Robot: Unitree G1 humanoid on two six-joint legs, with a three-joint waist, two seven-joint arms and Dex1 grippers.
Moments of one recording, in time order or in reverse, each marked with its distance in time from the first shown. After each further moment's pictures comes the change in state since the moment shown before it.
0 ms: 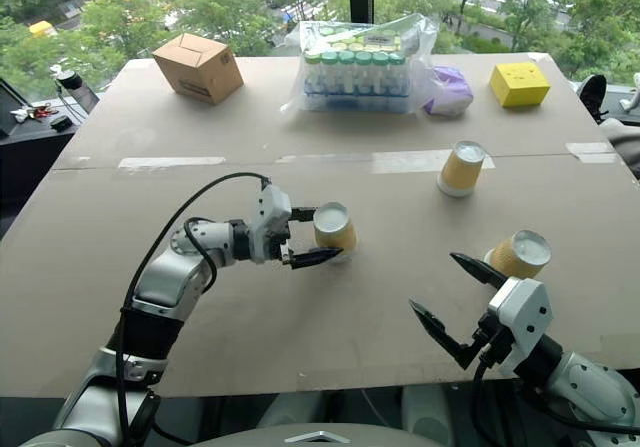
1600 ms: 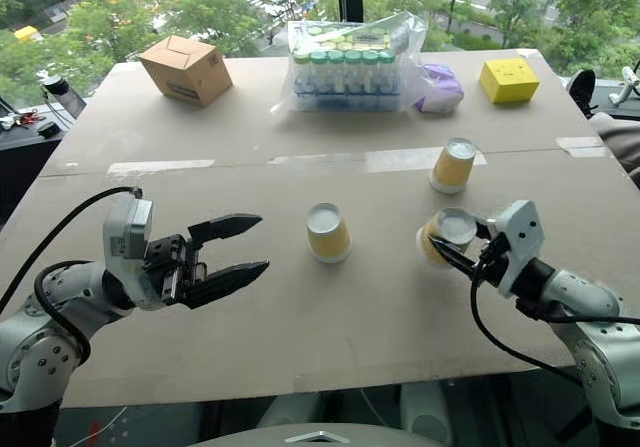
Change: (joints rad) left arm 0.507 0.219 0.506 -0.543 -0.586 0.235 0.048; right arm -0.609 -0.115 0.075 0.273 0.116 0.378 0.015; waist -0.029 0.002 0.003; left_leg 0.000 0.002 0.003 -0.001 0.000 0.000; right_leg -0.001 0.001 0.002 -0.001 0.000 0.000
